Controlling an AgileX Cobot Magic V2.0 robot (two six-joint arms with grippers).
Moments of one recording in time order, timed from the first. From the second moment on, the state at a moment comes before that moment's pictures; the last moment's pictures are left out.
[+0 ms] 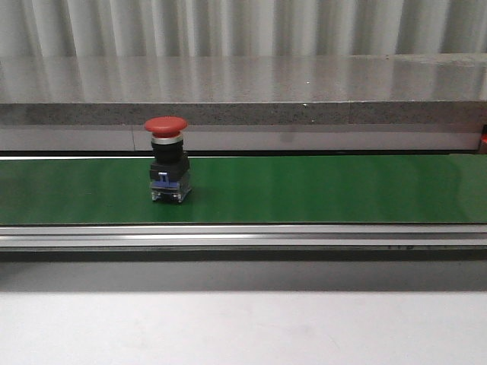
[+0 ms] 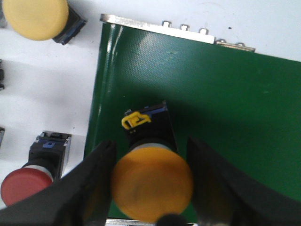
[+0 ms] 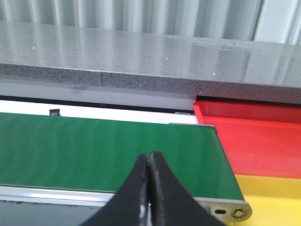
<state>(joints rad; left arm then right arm) 0.17 1.82 -1.53 -0.12 1.23 0.02 -0.03 -0.01 0.03 -0.01 0.08 0.02</state>
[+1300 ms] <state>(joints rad) -0.18 1.03 -0.94 -0.16 0.76 0.07 -0.03 -0.01 0.03 -0.01 0.08 0.02</state>
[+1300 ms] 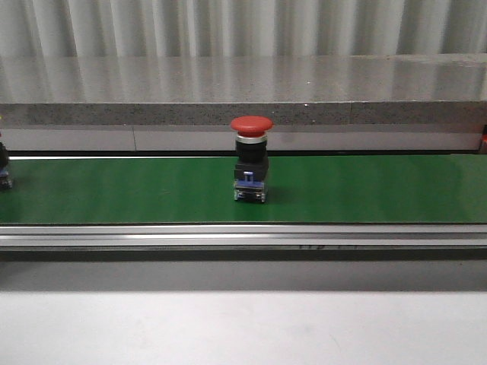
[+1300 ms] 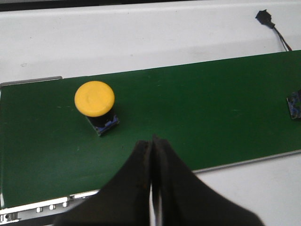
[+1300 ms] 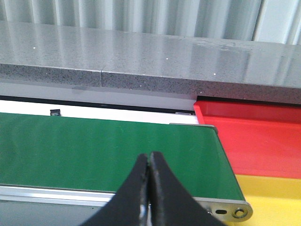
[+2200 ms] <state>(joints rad) -0.19 0.28 -0.59 -0.16 0.85 0.07 -0.03 -0.01 -0.02 -0.01 0.13 0.02</state>
